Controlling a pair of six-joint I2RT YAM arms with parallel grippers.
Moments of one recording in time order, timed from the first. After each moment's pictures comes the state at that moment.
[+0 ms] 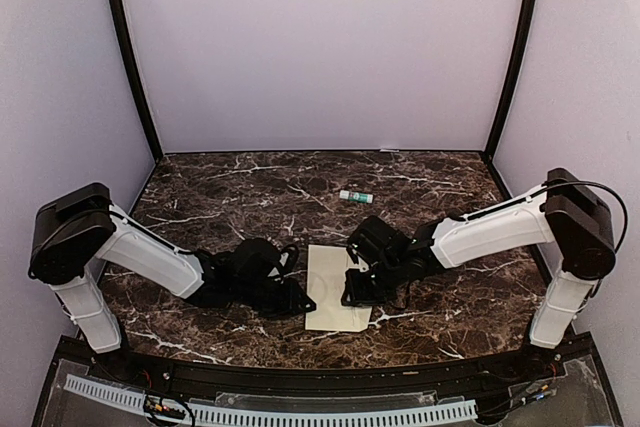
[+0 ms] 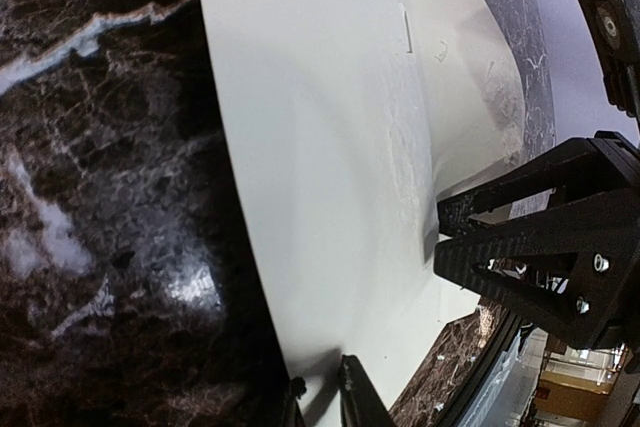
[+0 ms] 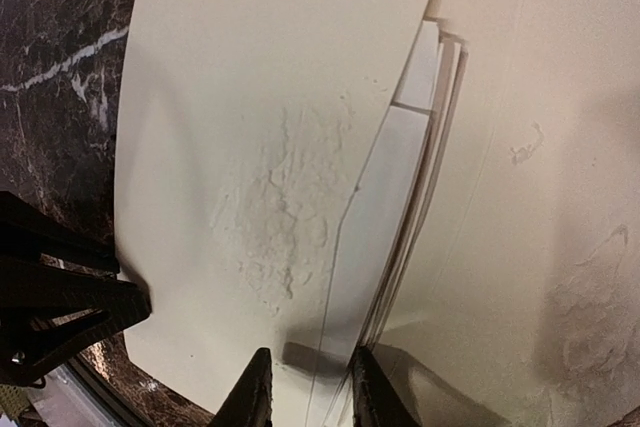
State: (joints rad) left arm -1.01 1.73 0.67 0.30 0.23 -1.01; right arm 1.04 1.76 0.97 -0.29 -0.14 0.84
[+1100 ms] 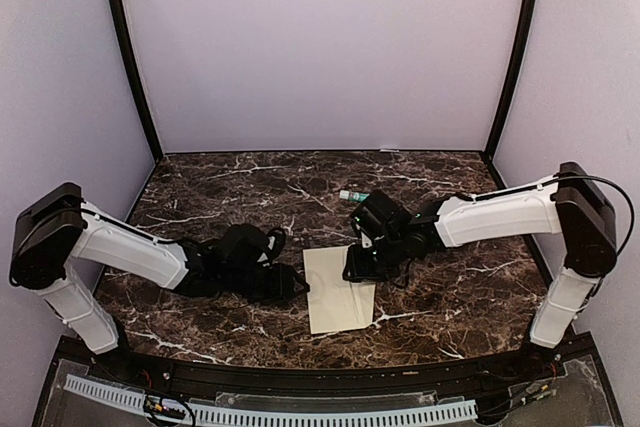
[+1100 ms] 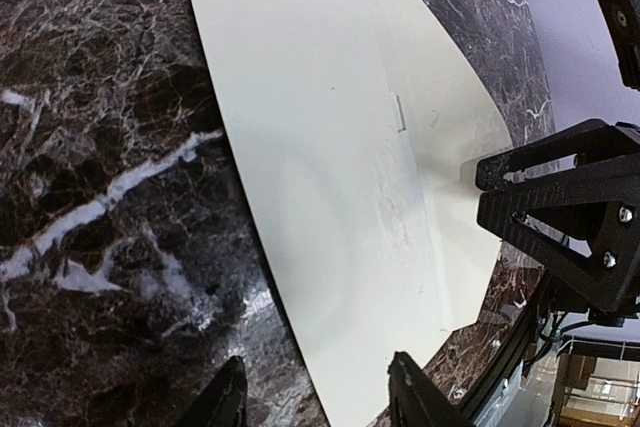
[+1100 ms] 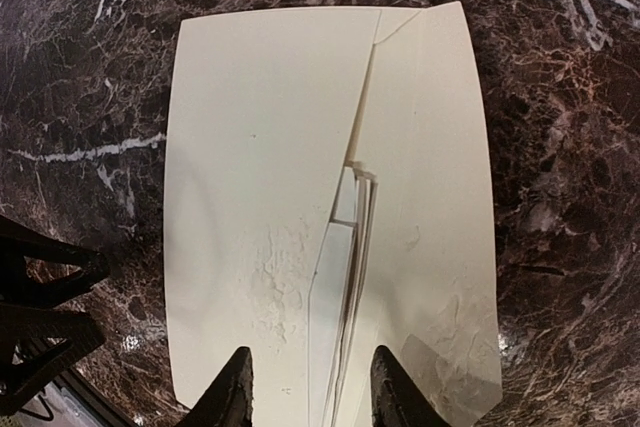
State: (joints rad) left arm -0.97 1.60 0.67 0.17 0.14 -0.96; right arm 0.97 1.73 1.07 -0.41 -0.05 0.77
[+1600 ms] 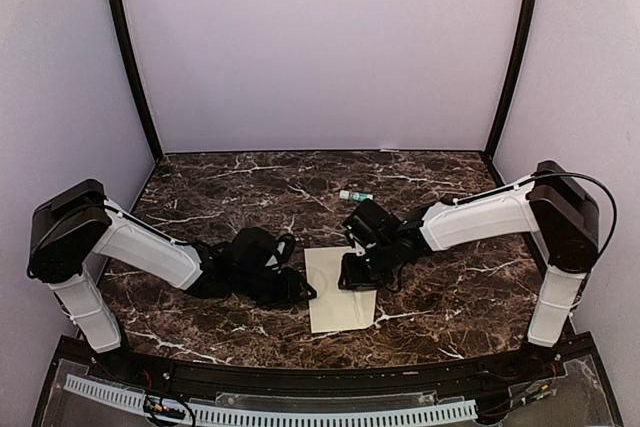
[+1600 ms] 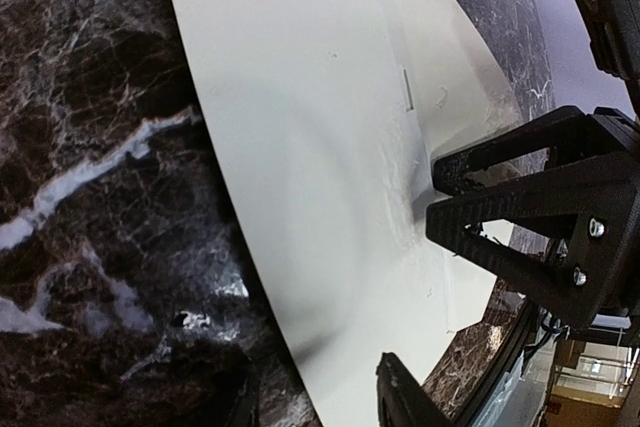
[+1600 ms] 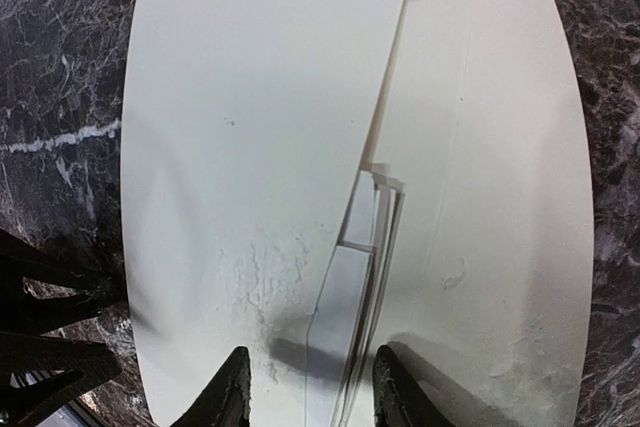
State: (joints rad) left arm -0.96 1.71 0.70 0.24 0.21 -0.96; right arm 0.96 1.84 1.10 -0.38 -0.10 0.76
